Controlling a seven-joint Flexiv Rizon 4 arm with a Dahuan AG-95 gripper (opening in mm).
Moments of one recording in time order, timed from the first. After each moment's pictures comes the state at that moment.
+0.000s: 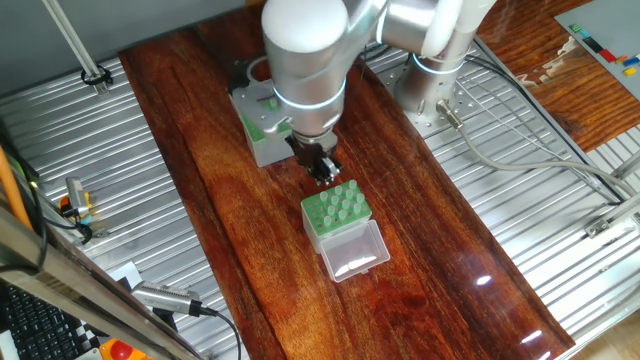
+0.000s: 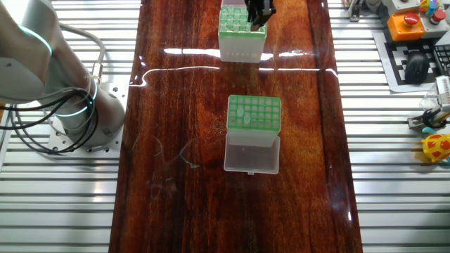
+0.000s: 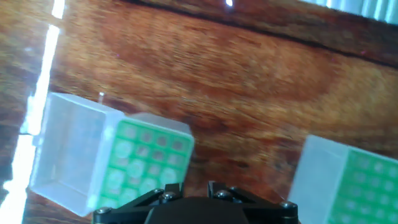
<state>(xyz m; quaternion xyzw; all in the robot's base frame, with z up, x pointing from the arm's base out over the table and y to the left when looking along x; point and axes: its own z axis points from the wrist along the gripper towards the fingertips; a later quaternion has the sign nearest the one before) 0.427 0.187 0.194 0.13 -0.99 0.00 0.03</state>
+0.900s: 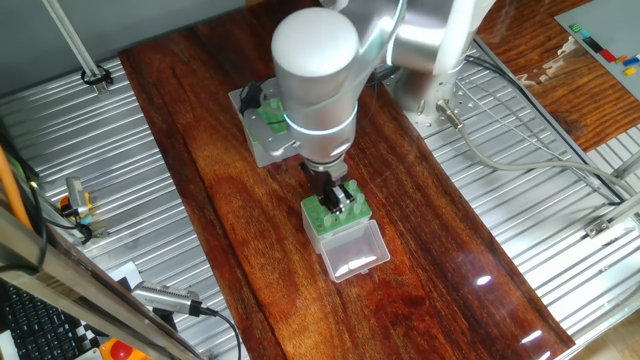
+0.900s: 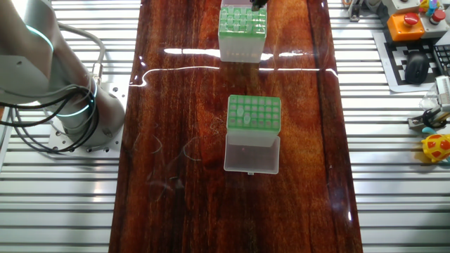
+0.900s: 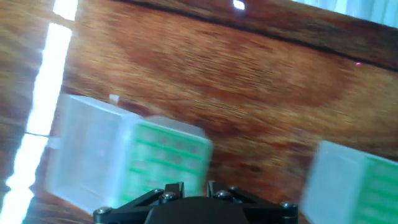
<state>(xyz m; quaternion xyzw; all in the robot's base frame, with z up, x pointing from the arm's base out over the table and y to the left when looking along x) 0.436 0.239 0.185 0.06 -1.00 -0.03 0.03</state>
